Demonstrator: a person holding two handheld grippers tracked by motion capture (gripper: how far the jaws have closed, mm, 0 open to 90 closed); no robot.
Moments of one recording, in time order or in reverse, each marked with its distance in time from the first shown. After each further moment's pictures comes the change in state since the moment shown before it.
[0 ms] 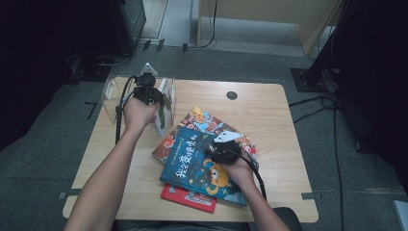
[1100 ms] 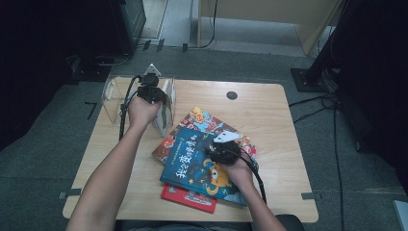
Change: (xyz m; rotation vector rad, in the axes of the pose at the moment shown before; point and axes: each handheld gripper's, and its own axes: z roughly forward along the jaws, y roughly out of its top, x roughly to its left) left arm 0.007 0.009 0.023 0.007 -0.010 0.025; right arm 0.003 0.000 0.000 -0.001 -0.024 0.009
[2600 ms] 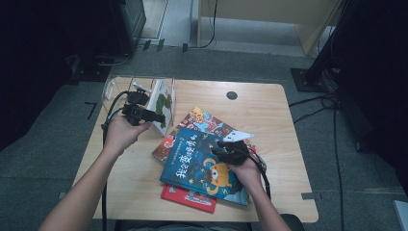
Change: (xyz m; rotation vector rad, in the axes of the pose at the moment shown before) left arm 0.013 -0.085 -0.055 -0.054 -0.263 0.216; right arm -0.016 -0.007 -0.025 -0.018 0.054 0.061
